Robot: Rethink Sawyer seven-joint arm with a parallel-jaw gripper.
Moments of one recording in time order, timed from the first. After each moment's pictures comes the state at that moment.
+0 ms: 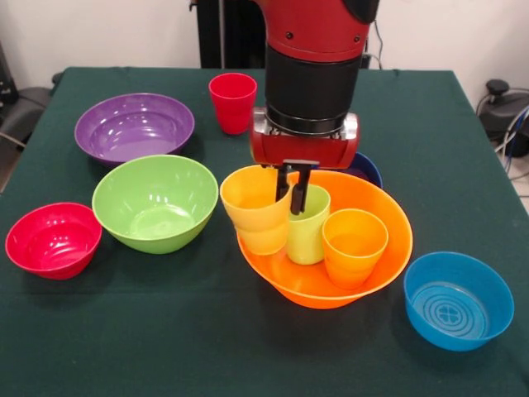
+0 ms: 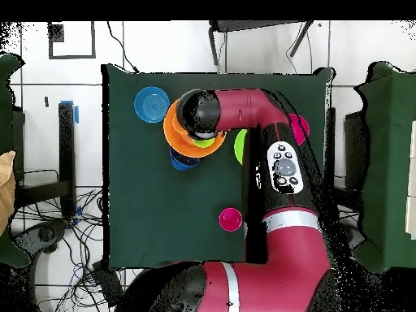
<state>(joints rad) -0.31 -0.47 0.25 1.21 -0.36 0.79 1.84</state>
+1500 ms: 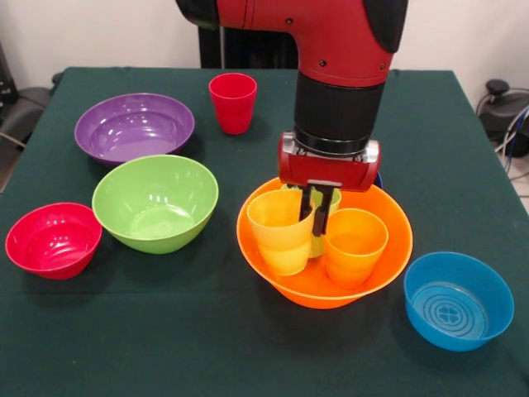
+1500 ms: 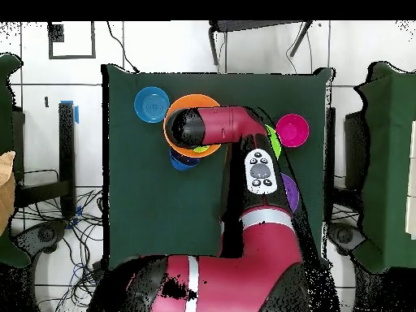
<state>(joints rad) -0.22 -0.42 0.13 1.27 -0.29 0.55 1.92</state>
